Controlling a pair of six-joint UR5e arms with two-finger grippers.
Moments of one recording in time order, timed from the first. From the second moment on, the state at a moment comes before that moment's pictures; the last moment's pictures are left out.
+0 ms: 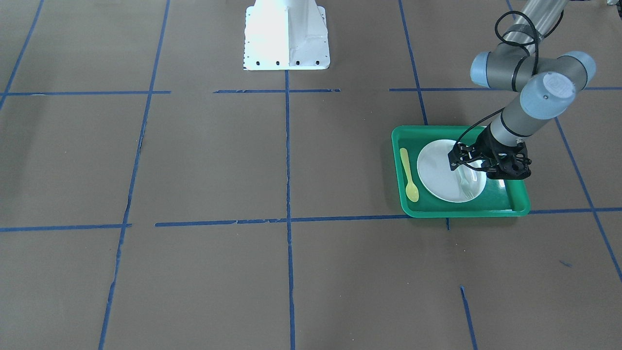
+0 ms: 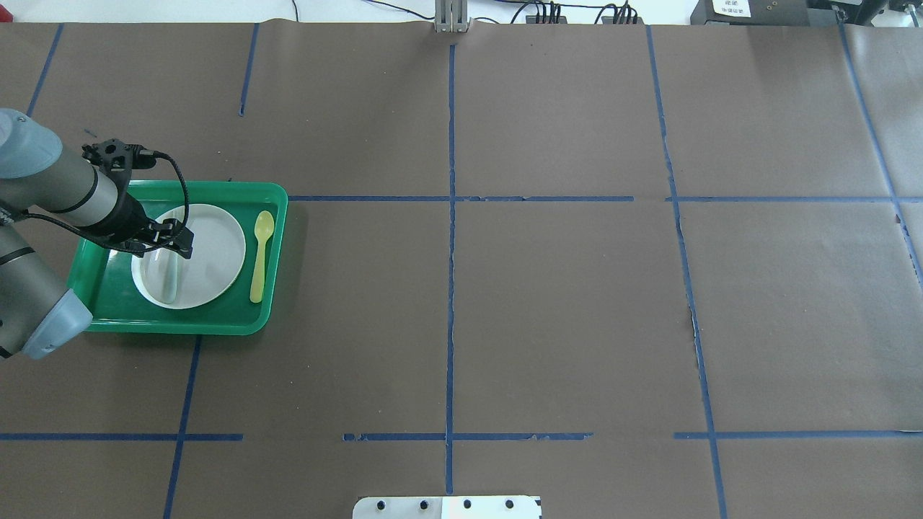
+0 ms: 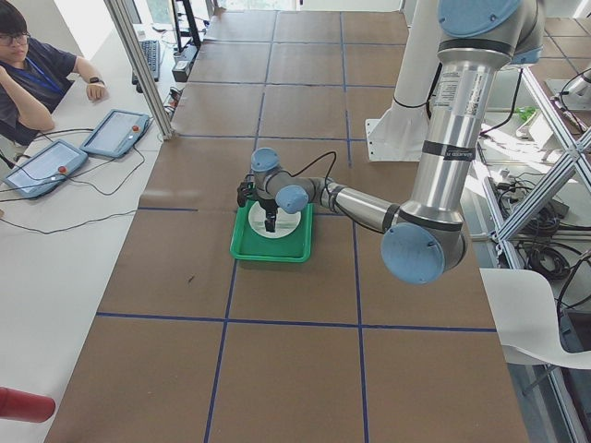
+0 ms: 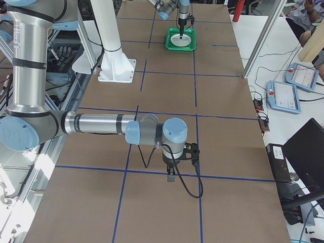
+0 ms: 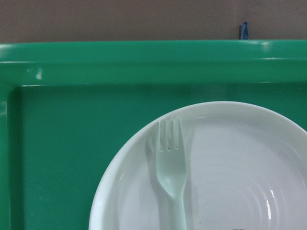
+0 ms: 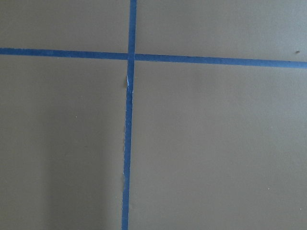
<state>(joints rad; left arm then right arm) -0.86 -1.76 -1.60 -1.96 -2.16 -0.87 1.60 -1.70 1.72 -1.63 2.29 -0.06</state>
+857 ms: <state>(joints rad) -0.84 -1.77 -1.59 -1.96 -2.16 -0.87 1.60 -1.70 1.72 -1.63 2.29 -0.06</state>
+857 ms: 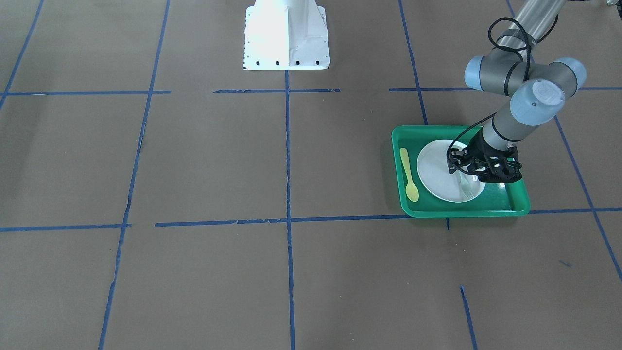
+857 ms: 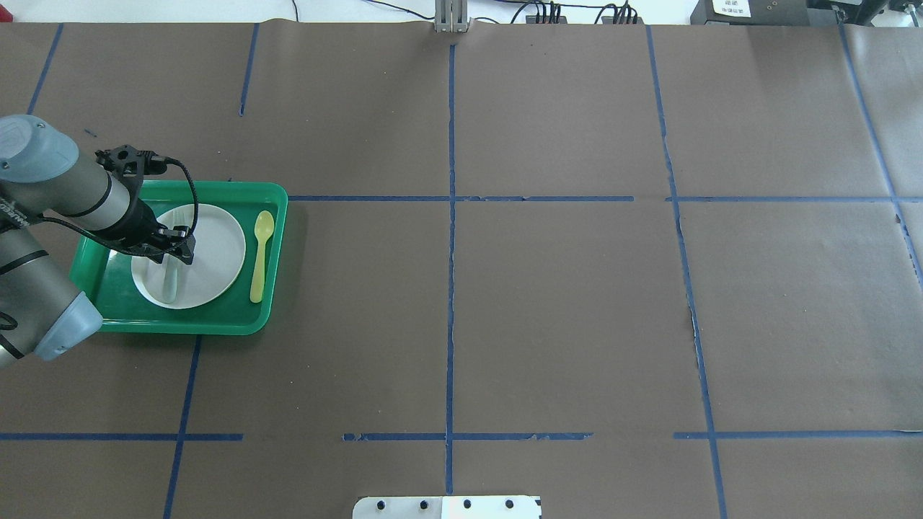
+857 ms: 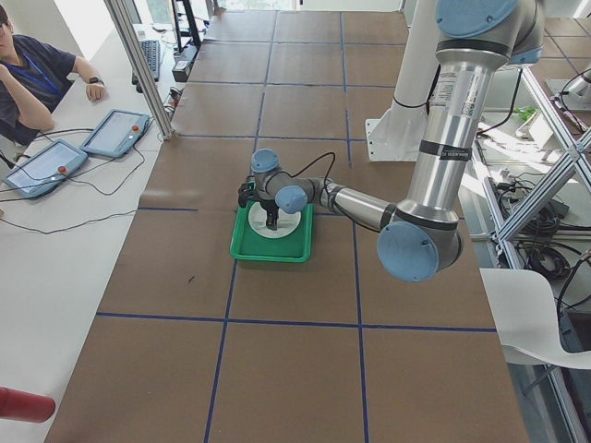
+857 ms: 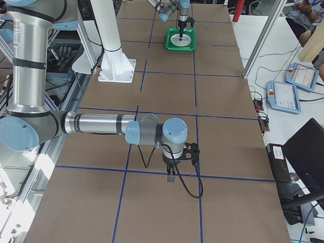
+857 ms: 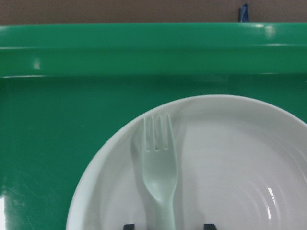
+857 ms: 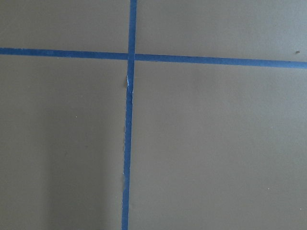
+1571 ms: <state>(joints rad) -0.84 -1.77 -1.58 -1.96 -2.16 -0.87 1.60 -1.70 1.72 -1.63 2.29 -0.06</state>
